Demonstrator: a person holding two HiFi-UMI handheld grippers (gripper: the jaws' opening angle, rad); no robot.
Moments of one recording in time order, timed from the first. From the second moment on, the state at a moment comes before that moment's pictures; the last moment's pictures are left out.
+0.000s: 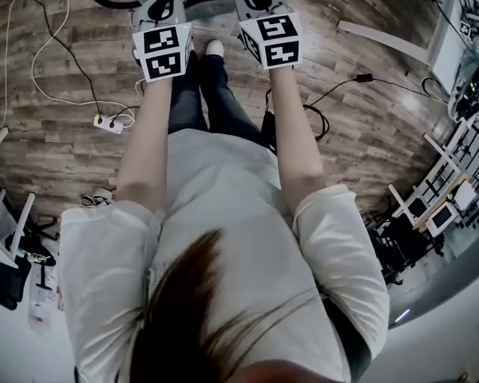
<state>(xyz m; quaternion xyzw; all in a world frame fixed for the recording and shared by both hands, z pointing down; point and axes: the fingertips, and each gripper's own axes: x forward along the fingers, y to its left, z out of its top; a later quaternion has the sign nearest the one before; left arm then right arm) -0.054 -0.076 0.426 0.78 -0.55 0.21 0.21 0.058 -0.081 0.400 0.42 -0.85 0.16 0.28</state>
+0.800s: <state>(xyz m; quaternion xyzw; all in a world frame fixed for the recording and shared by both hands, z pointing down) -0.041 -0.076 0.279 0.82 -0.53 0.14 0.14 0.079 -0.074 0.237 0.48 -0.86 0.12 0.15</state>
